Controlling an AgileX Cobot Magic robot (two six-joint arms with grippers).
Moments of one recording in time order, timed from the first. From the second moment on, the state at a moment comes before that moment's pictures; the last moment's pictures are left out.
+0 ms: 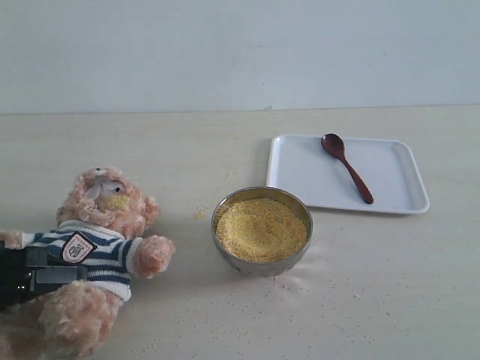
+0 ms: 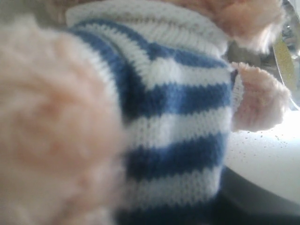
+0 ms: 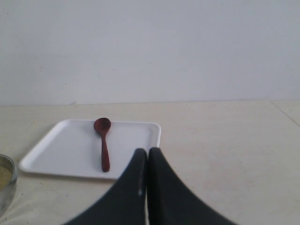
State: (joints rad) left arm 0.24 1.65 -0.38 -1.57 0.80 1.60; right arm 0.04 0.01 -0.01 0.10 0.15 -0.05
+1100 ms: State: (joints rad) left arm 0.24 1.68 -0.38 -1.64 0.78 1.61; right arm 0.04 0.01 -0.01 0.10 0.15 -0.05
